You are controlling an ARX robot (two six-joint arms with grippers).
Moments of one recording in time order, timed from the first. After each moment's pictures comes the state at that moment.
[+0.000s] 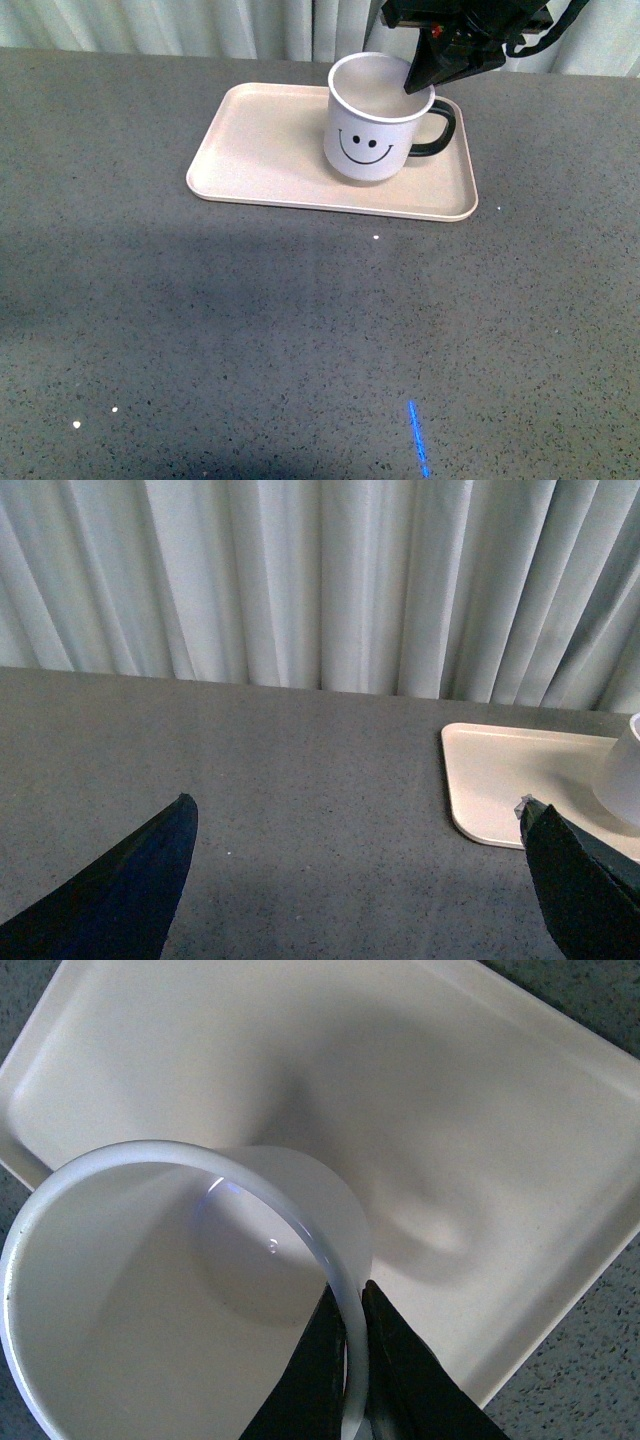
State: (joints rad) left arm 0.00 0.02 0.01 0.00 0.00 0.00; right arm 0.11 2.25 1.85 -0.62 -0.26 -0.20
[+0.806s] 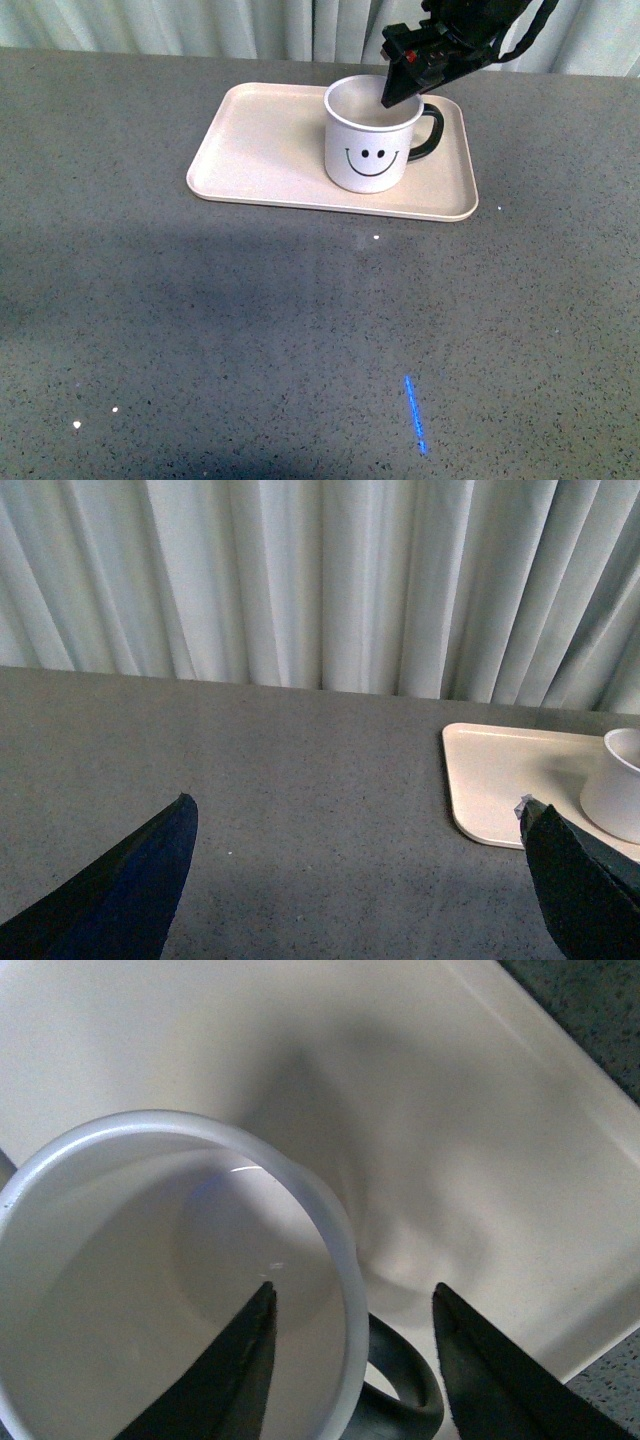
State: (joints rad) left arm 0.00 0.02 0.01 0.00 0.00 0.00; right arm 0.11 2.41 2.07 -0.74 -0.26 -0.42
